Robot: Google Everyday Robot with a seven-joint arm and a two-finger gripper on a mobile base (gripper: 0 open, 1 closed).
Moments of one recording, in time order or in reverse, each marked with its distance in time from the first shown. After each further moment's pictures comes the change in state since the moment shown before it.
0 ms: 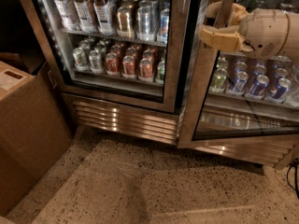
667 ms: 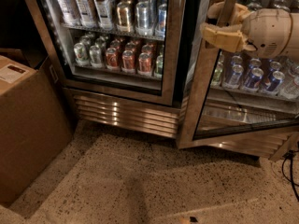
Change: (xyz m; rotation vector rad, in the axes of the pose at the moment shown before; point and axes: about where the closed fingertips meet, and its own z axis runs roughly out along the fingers) arm 0.000 0.000 0.000 0.000 0.000 0.000
